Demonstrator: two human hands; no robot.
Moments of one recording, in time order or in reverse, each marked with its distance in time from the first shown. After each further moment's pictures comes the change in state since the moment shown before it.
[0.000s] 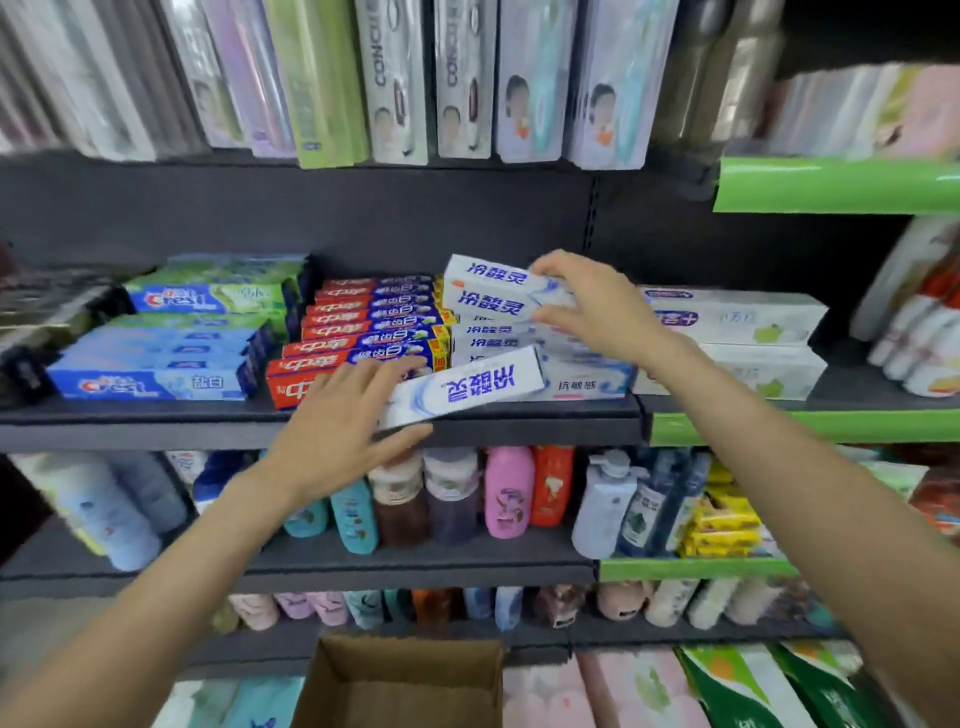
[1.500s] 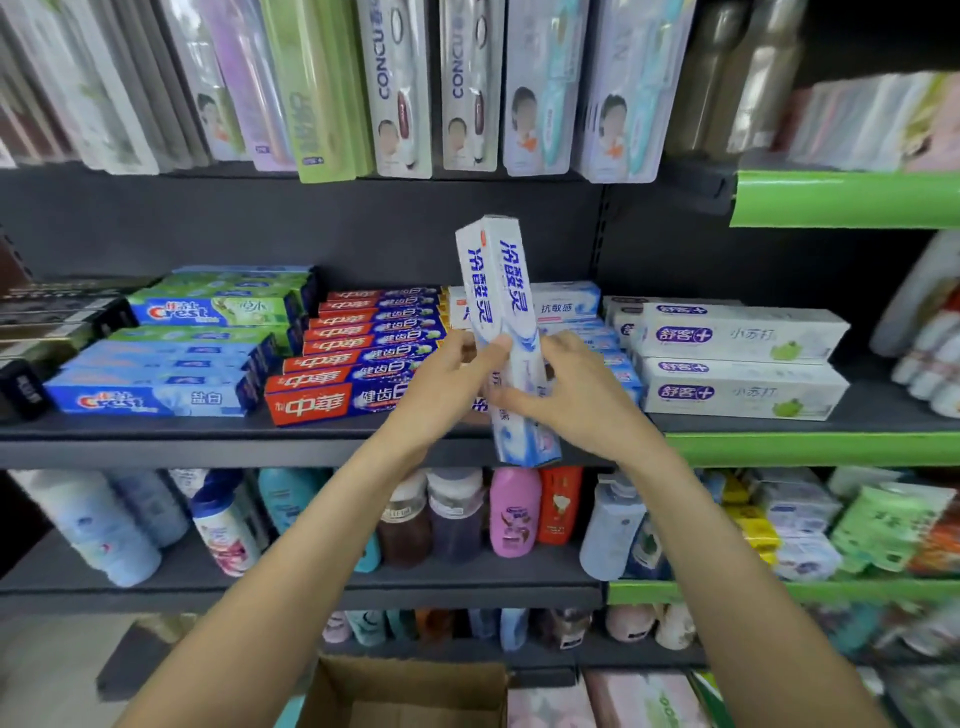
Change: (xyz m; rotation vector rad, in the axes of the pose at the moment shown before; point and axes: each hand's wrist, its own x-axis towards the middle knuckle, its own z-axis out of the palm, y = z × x) left_hand 0.078 0.073 -0.004 -1.144 -0.036 -0.545; right_hand -0.046 -0.057 0.023 0.275 -0.079 0.184
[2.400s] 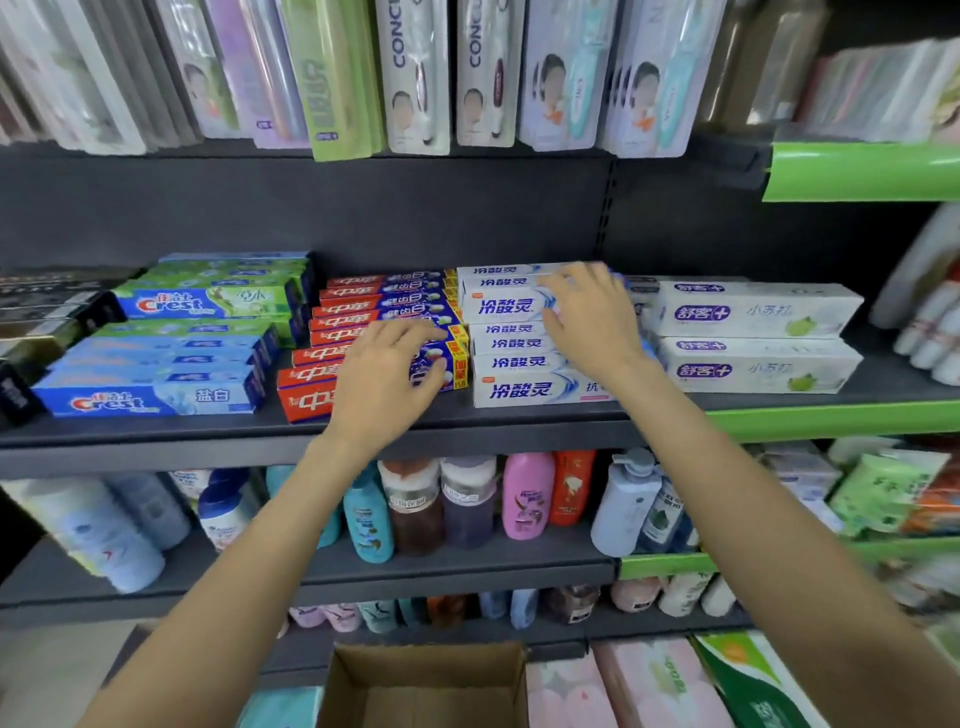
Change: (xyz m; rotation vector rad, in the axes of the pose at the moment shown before) left_hand 0.030 -0.071 -0.075 0.912 0.288 0.601; right_hand 0.080 0.057 0.021 -0.641 0.302 -0.080
